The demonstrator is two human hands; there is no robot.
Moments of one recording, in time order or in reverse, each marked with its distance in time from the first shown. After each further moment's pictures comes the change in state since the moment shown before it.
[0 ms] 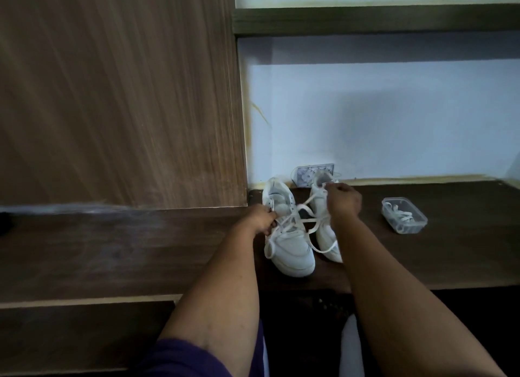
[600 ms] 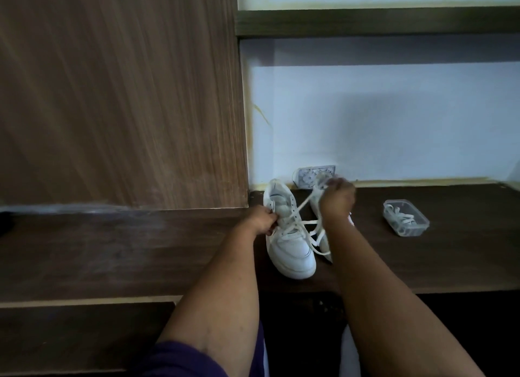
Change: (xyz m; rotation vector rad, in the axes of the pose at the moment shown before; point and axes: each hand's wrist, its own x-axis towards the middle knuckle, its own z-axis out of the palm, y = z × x) left_hand -0.007 0.005 0.000 -0.056 -0.004 0.005; right_hand -0.003 -0.003 0.016 -0.153 -0.015 -0.232
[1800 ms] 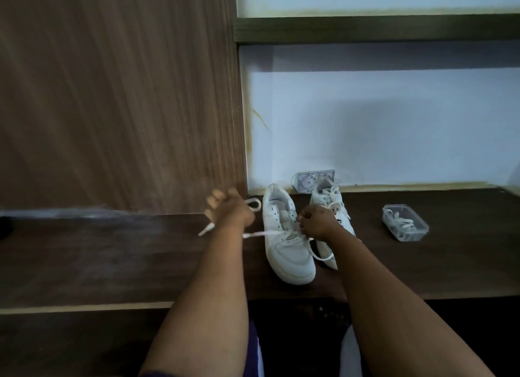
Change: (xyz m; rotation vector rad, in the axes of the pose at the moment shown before) left_hand -0.032 0.024 -0.047 0.615 0.503 -0.165; right_hand -0.005 0.022 -0.001 -0.481 -0.657 -0.199
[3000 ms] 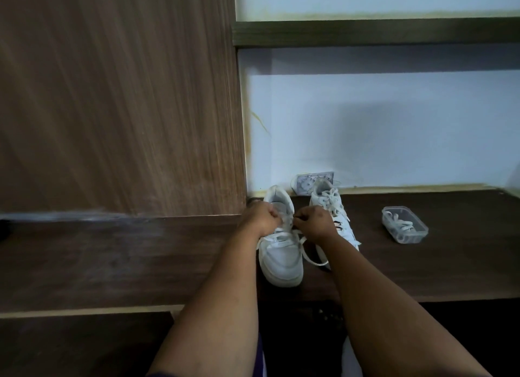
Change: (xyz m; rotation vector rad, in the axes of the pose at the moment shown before) left_hand -0.002 0.025 0.036 -0.249 -0.191 0.343; right_hand 0.005 0.004 0.011 0.003 0.166 -0.135
